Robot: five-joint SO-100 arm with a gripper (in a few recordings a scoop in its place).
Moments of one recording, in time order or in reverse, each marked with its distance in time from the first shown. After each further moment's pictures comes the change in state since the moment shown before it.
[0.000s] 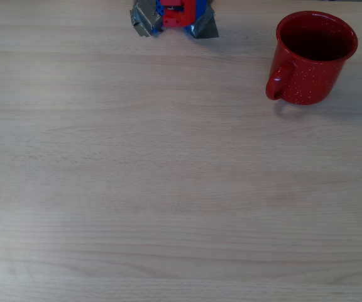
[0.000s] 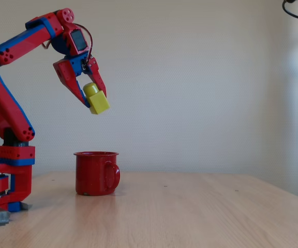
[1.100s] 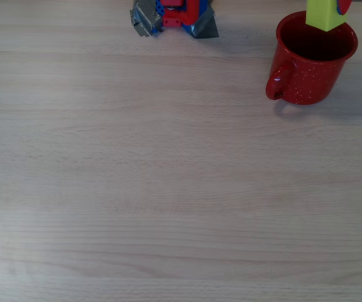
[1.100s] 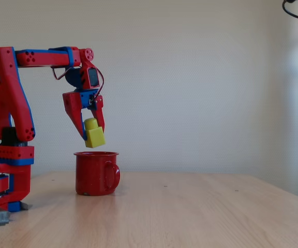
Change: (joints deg) arm -7.7 -16.7 9.1 -9.8 3.1
